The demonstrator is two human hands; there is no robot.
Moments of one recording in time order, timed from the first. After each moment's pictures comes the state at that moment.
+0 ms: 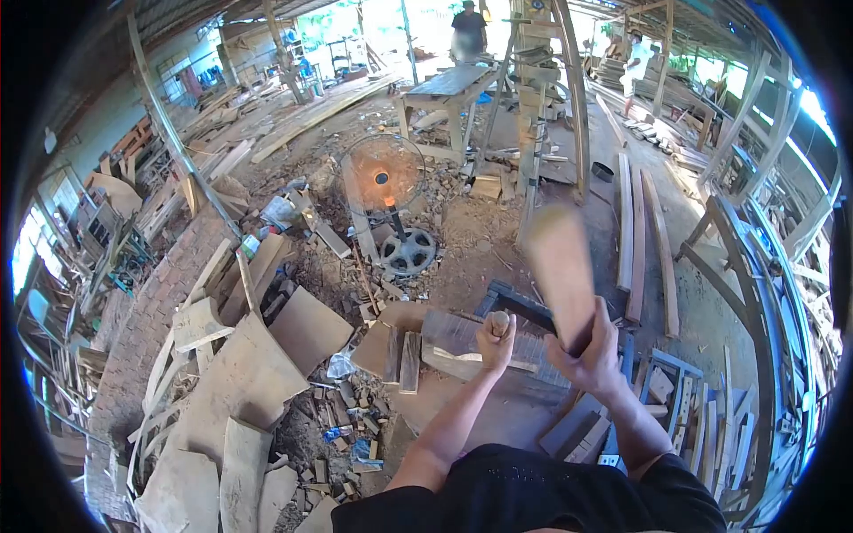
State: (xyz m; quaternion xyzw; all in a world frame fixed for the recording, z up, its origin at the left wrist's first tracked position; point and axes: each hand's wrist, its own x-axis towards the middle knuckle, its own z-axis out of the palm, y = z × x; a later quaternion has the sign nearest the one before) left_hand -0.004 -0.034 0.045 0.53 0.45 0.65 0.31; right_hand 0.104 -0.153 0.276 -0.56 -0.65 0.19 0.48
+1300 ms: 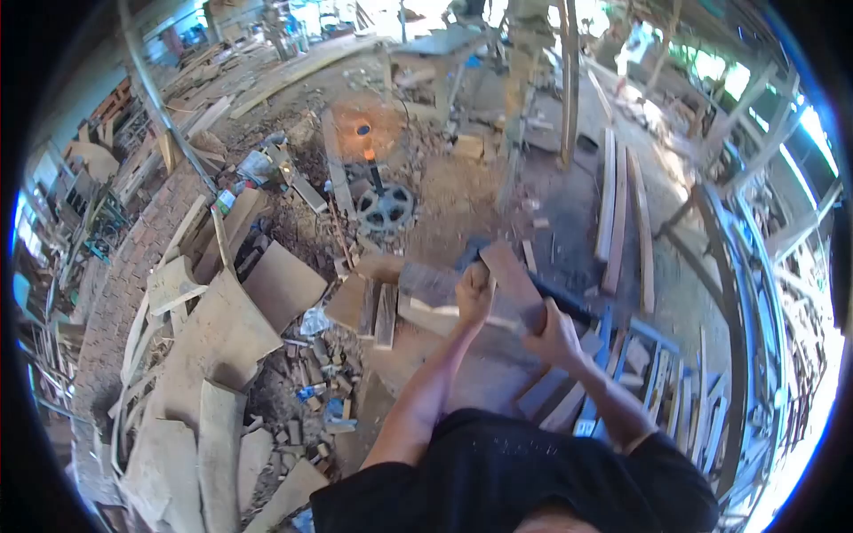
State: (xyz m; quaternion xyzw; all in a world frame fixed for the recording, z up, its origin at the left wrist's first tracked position) left_hand -0.010 -0.041 0.047 0.51 0.43 0.66 0.35; right_hand 0.148 -0.151 0.116 -0.65 -0.69 0.17 0.27
